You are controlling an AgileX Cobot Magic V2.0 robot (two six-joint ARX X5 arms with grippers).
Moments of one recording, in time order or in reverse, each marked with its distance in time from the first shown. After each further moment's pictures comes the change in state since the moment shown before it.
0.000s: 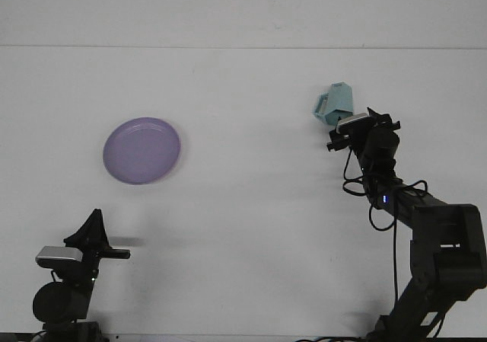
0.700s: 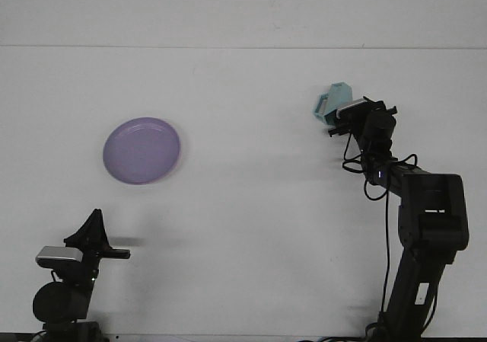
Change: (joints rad) left arm 0.000 0.000 0.000 0.000 0.000 0.000; right arm -0.039 0.249 0.254 -0.016 -0.054 -0.033
